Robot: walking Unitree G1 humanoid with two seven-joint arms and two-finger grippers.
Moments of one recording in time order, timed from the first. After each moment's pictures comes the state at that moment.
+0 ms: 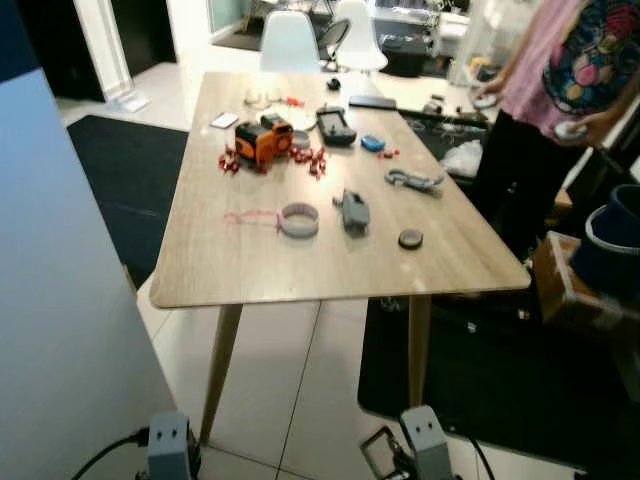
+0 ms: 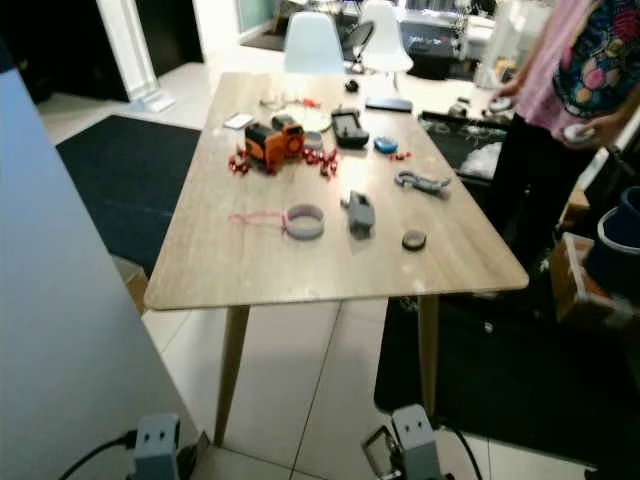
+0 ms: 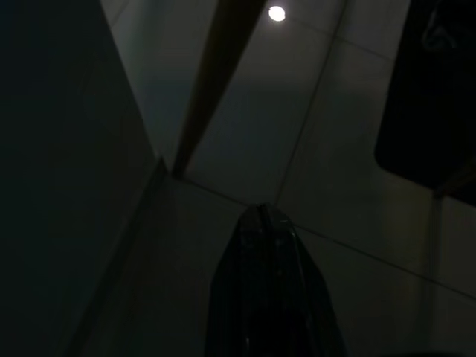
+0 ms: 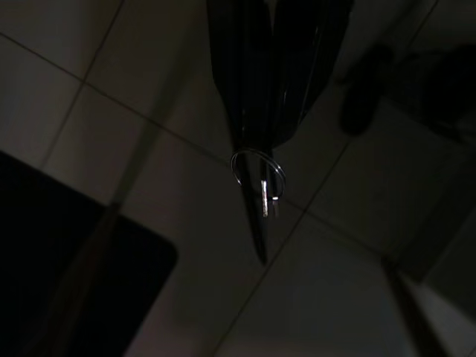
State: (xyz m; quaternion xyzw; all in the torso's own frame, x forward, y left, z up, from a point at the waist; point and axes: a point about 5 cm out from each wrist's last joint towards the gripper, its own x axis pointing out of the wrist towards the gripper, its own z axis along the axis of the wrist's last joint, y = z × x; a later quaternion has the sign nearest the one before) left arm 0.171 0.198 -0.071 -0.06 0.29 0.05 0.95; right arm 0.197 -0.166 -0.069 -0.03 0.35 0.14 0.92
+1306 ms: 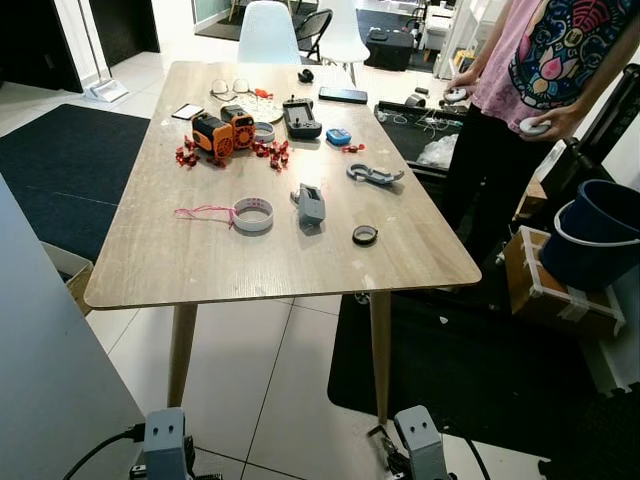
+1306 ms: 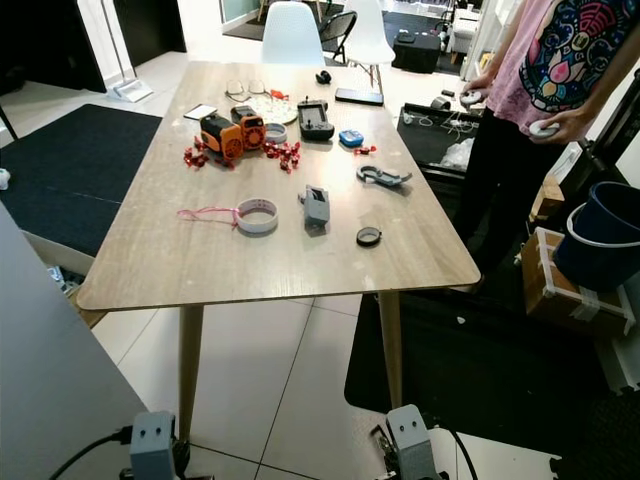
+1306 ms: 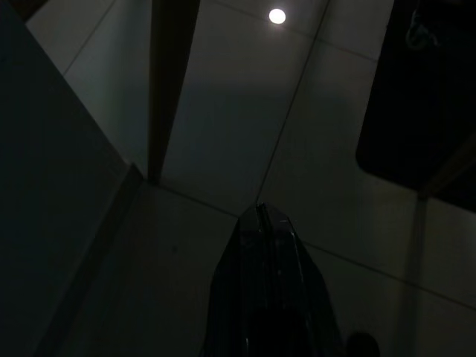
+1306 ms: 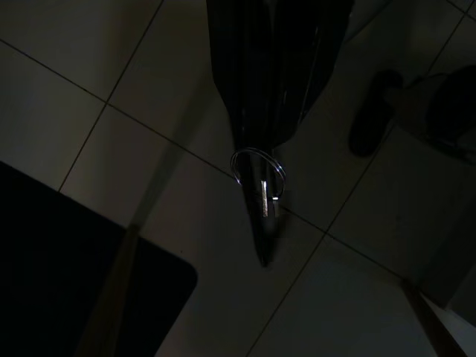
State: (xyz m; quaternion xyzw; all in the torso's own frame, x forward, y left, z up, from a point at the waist) left arm 0.185 0.197 -0.061 -0.04 0.26 0.05 0.96; right arm 0.194 -0.165 -0.071 -0.04 0.36 0.15 0.92
